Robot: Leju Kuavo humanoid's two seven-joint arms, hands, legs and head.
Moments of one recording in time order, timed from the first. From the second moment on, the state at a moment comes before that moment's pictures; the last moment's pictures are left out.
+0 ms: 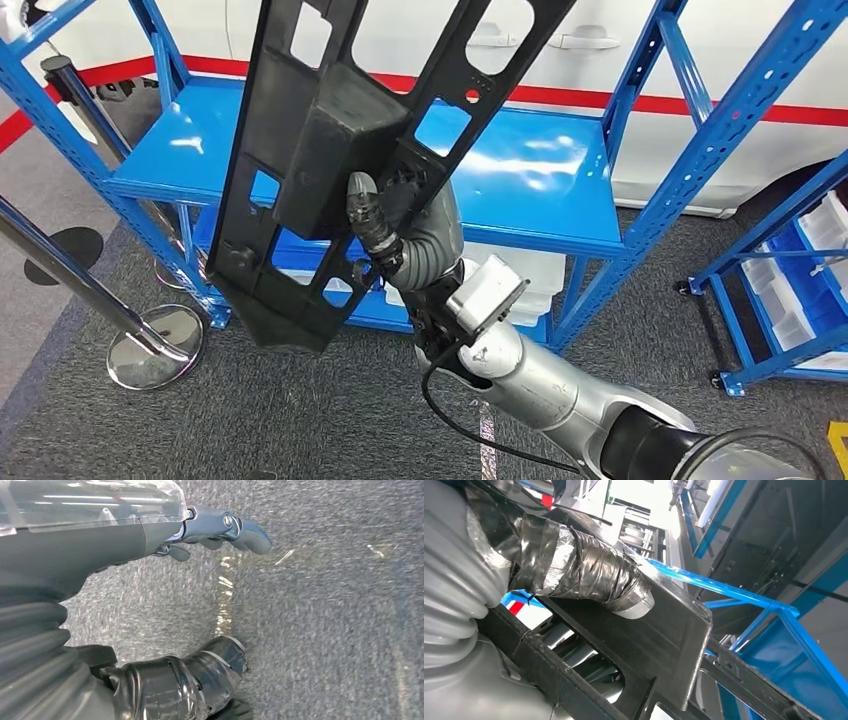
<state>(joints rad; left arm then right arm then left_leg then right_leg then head) -0.26 -0.12 -1.27 -0.25 0.65 0.41 -0.05 -0.48 -0.10 0.69 -2.00 -0.20 -0.43 -0.43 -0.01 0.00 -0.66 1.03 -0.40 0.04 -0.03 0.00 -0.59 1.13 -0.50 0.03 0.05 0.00</state>
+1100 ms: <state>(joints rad) -0.28 -0.12 -1.27 -0.25 0.63 0.38 -0.08 -0.49 -0.11 0.70 -2.01 -0.22 -0.30 -0.49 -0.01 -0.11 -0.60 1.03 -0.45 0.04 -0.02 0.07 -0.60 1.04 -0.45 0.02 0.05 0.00</state>
